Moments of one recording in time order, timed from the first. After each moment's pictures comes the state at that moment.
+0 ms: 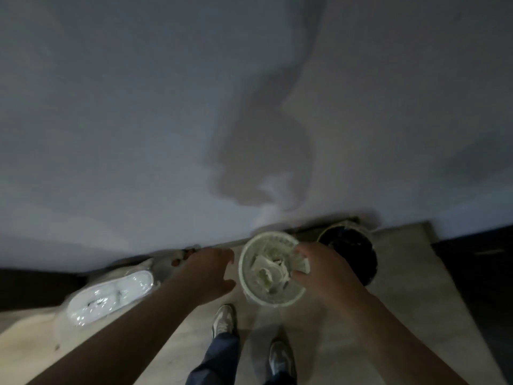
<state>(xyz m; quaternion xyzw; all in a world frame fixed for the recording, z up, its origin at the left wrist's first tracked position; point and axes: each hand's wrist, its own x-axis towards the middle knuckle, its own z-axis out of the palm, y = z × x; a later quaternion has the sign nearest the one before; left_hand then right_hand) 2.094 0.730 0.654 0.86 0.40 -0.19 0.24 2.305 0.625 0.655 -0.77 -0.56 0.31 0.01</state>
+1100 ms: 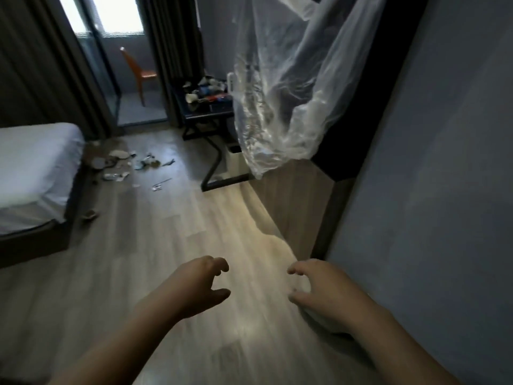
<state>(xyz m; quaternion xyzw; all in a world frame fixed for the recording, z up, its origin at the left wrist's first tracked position) 1.639 0.212 0.918 0.42 0.89 0.07 0.17 1.797 0.404 0.929 -0.19 -0.95 0.23 -0.06</state>
